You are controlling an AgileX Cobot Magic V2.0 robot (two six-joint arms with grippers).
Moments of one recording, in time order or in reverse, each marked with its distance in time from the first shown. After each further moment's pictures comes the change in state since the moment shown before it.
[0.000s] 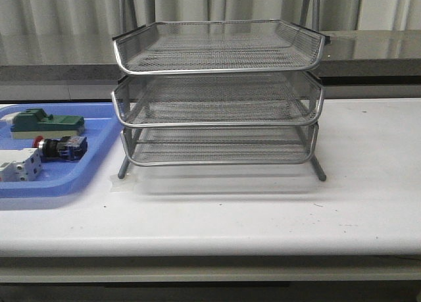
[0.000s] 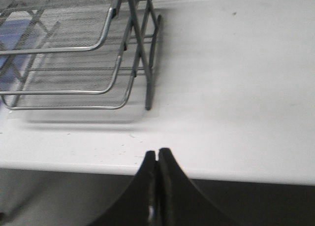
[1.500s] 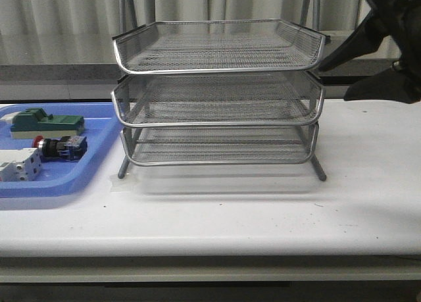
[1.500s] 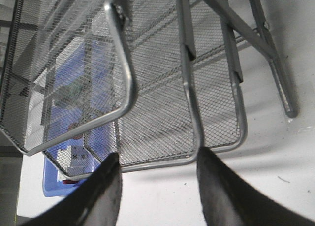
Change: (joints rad) left arm 0.000 0.000 0.000 0.000 0.000 0.000; right arm 0.000 0.890 -0.064 1.459 -0.262 -0.929
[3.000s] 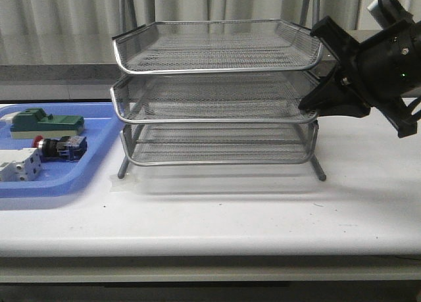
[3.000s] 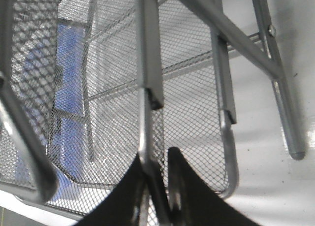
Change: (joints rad) left arm 0.000 0.000 0.000 0.000 0.000 0.000; right arm 0.000 0.270 -0.161 0.010 0.054 -0.094
